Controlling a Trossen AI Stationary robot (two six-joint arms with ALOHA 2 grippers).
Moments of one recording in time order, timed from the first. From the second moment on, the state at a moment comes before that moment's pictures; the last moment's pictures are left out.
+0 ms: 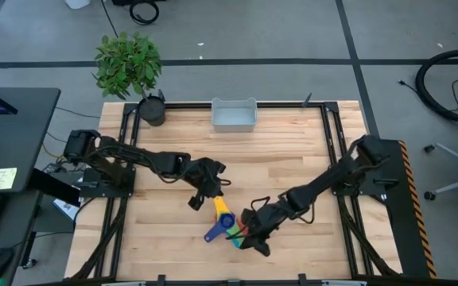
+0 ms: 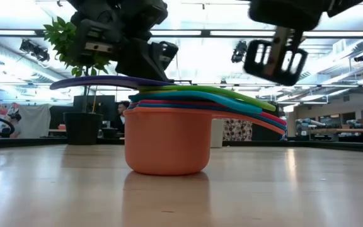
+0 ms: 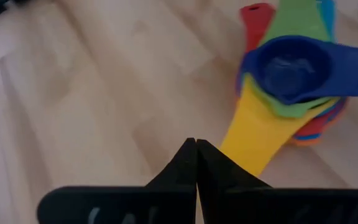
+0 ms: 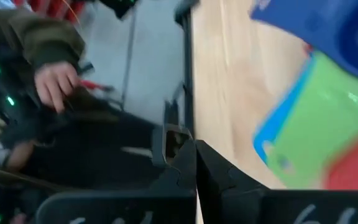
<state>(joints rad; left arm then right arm) -0.09 1.59 0.95 -0.12 0.16 0.51 0.47 1.77 0.98 0.27 -0.21 0.89</state>
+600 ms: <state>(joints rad) -0.03 1.62 0.95 -0.13 0.29 0.72 0.47 2.16 1.51 0.08 -0.13 0.90</state>
